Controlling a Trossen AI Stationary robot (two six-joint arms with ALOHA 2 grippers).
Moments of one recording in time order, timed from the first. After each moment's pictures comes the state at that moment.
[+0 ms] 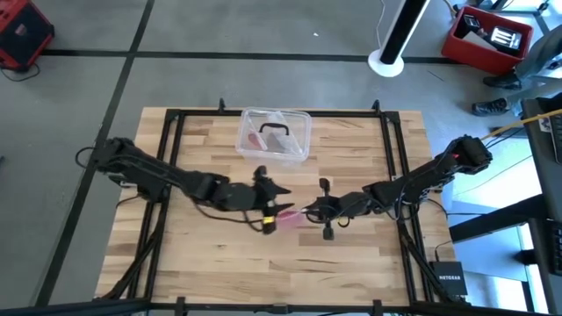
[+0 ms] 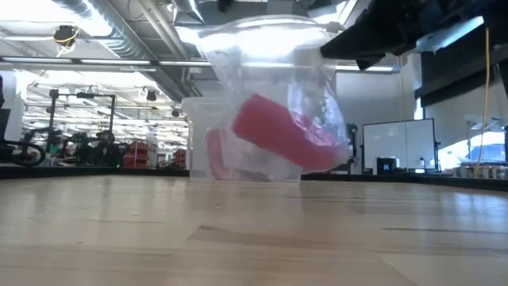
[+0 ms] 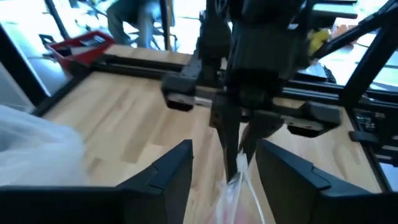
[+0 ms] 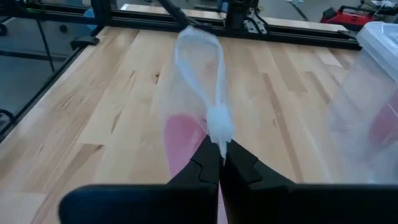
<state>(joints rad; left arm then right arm) -0.31 1.55 1.24 -0.08 -0.48 -0.22 0.37 1.36 0.64 0.31 0.32 0.07</state>
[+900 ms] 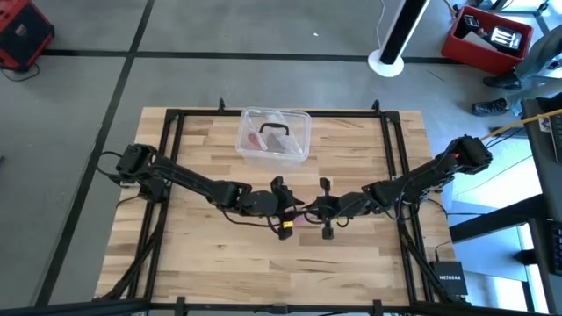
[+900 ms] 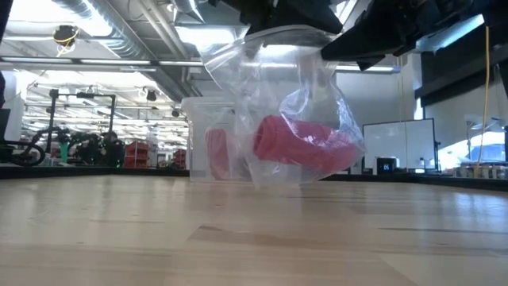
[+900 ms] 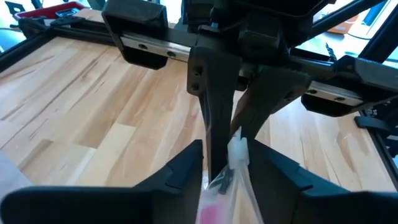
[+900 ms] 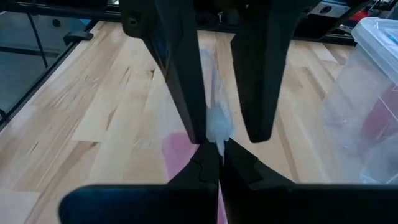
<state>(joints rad) -0.27 1.76 1.24 0.09 -0.38 -0.28 0.37 1.36 0.66 0.27 0.33 0.07</state>
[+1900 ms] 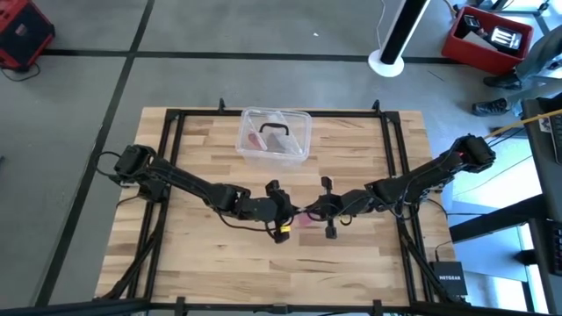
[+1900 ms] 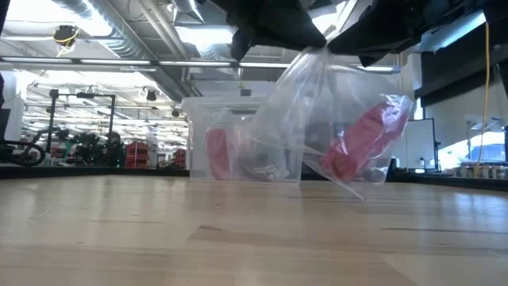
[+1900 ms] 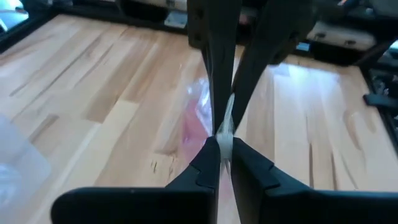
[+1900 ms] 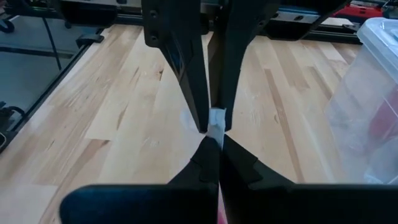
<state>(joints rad) -0.32 1.76 1.24 -0.05 -0.40 -0.34 0.37 1.30 0.66 0.22 0.29 0.08</state>
